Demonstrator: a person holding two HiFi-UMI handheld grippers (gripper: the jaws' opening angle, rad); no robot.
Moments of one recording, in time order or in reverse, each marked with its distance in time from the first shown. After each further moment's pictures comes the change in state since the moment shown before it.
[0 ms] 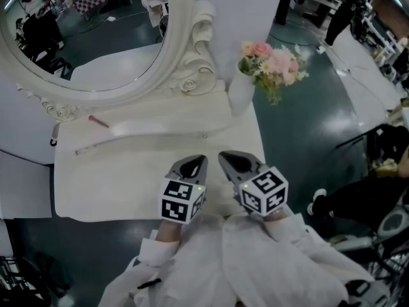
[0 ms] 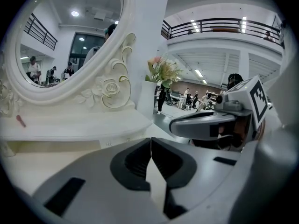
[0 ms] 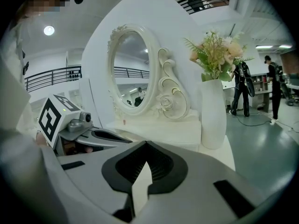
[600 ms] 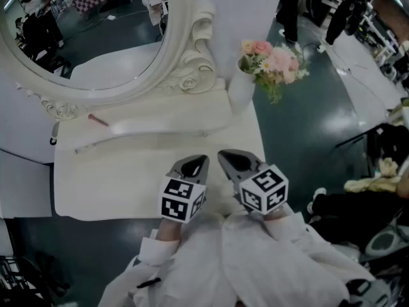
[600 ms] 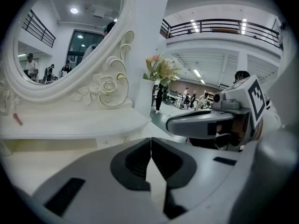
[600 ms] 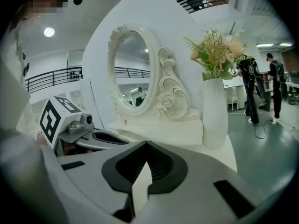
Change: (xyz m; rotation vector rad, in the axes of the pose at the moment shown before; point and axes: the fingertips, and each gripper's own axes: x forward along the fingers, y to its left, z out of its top) left arm 0.002 -0.006 -0.005 -0.001 0.017 -0.033; right arm 0.001 0.002 -0.001 0.005 0.003 0.015
